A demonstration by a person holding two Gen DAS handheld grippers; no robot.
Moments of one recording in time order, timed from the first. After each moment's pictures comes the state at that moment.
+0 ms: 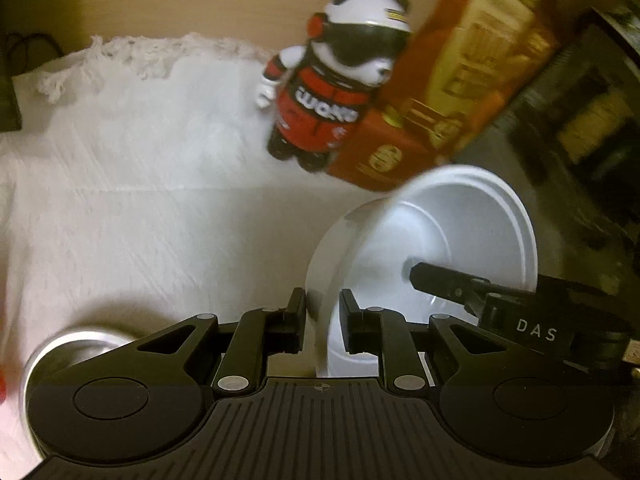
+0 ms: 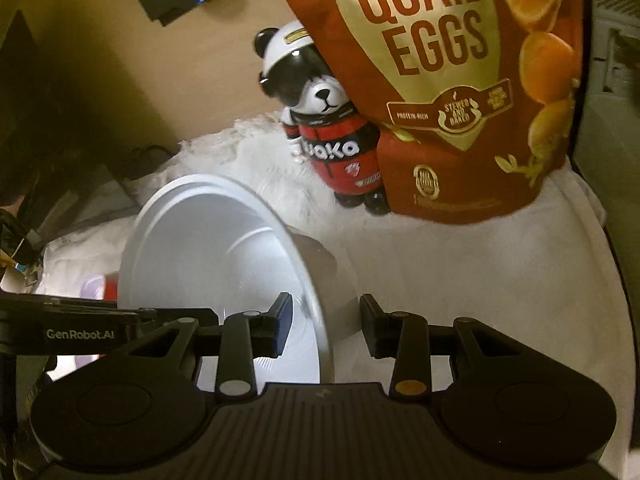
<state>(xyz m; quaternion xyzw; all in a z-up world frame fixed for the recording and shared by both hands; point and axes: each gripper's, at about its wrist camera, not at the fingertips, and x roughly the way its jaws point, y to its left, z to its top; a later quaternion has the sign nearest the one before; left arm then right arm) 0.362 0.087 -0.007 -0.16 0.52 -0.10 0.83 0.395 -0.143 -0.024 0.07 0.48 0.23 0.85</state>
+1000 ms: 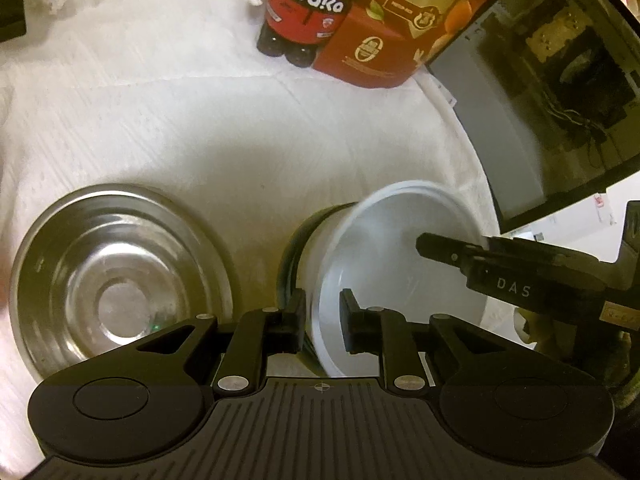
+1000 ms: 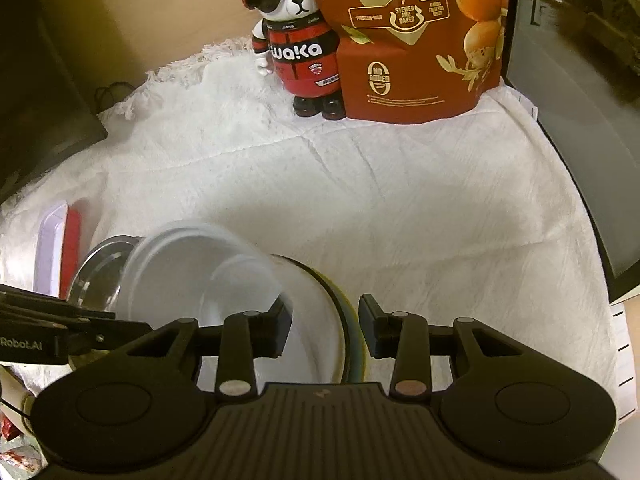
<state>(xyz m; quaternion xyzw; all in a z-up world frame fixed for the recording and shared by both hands) 0.293 0.111 -0.043 -0.14 0.57 -0.16 0.79 0.300 -0.132 -0.054 0.03 0.51 0.13 0.85</state>
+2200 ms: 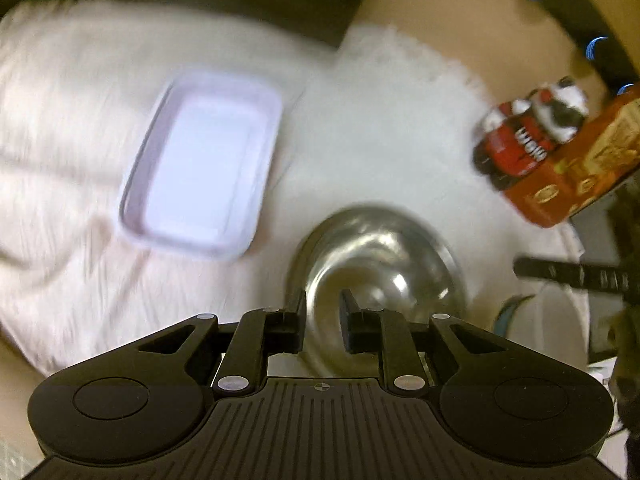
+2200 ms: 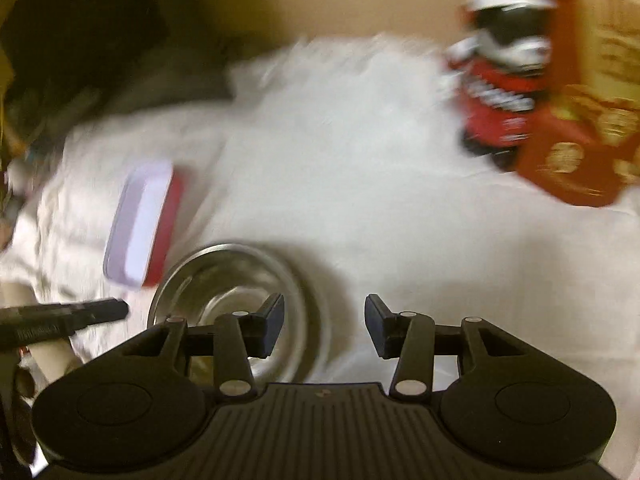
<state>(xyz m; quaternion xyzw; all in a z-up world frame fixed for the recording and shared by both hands) 0.193 0.263 -0.055 -0.25 0.49 0.09 0.83 0.342 0.014 -0.029 -0.07 0.54 0.28 0.79</state>
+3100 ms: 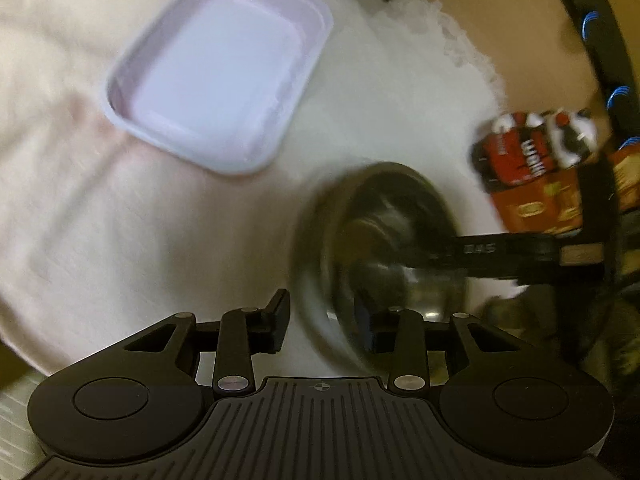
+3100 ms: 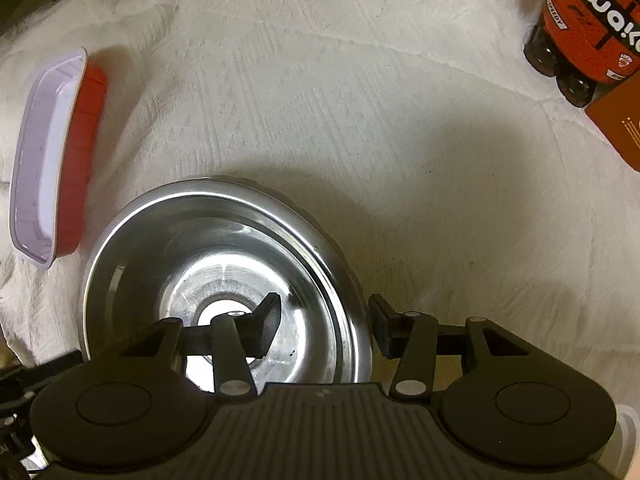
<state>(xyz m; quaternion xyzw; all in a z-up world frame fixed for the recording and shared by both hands) 0.180 0.292 -0.110 -0.42 0.49 0.03 0.77 0.374 0.104 -0.125 -0.15 0.65 0.21 0.71</state>
